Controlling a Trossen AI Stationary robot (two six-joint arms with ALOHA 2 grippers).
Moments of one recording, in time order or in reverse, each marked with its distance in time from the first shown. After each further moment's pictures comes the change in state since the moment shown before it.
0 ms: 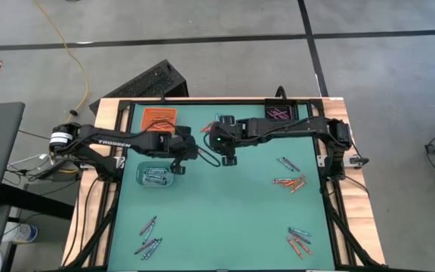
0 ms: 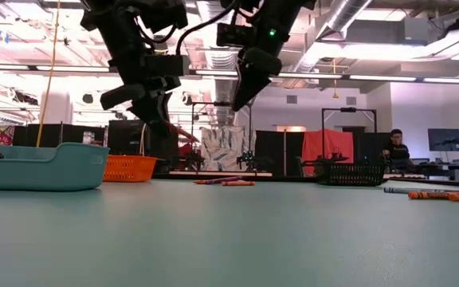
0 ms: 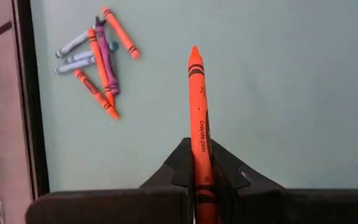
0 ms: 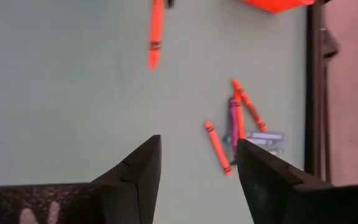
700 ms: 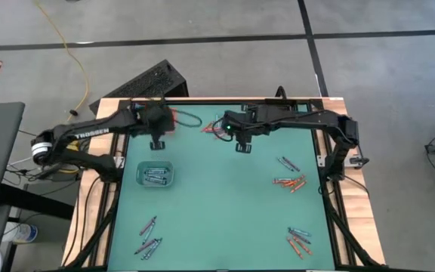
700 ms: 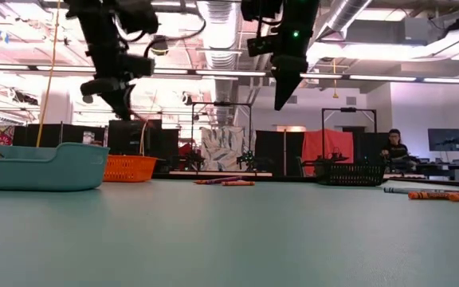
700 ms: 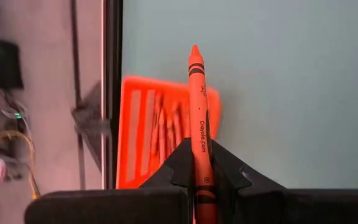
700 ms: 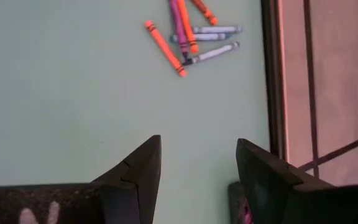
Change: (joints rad) left arm 0.369 -0.235 -0.001 -0.294 -0.058 0.115; right arm -0.086 -0.080 0.003 -0.312 0.124 0.171
